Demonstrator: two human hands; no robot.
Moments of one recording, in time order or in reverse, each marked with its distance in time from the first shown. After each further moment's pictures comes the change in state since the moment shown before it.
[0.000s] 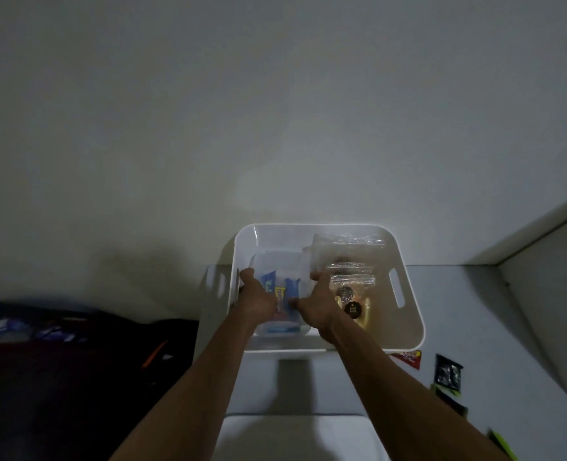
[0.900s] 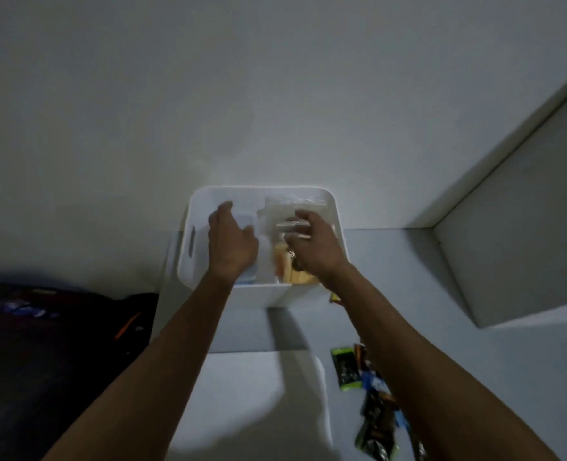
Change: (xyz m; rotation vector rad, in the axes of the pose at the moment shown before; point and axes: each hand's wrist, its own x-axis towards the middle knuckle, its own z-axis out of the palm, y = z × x) left_hand -0.093 0.045 0.035 0.202 0.391 0.424; right_hand -0.088 -0.016 -0.095 -0.034 0.147 -0.342
